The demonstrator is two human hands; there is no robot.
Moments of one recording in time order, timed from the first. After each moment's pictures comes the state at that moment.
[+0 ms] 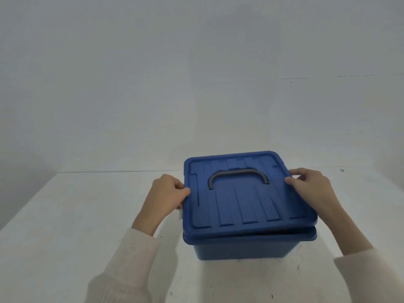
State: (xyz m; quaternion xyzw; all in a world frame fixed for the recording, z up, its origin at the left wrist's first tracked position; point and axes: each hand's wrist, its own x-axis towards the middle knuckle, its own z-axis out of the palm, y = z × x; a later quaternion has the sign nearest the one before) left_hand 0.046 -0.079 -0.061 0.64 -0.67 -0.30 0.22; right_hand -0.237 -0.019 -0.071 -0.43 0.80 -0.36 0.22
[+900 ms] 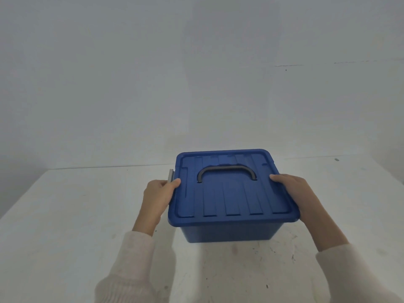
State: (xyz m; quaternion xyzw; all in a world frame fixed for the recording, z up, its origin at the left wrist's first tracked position) left_hand 0.040 -0.084 -0.092 0.66 -0.51 -0.44 0.33; right_hand -0.224 -0.017 -0.092 -0.27 0.72 -0.47 0.43
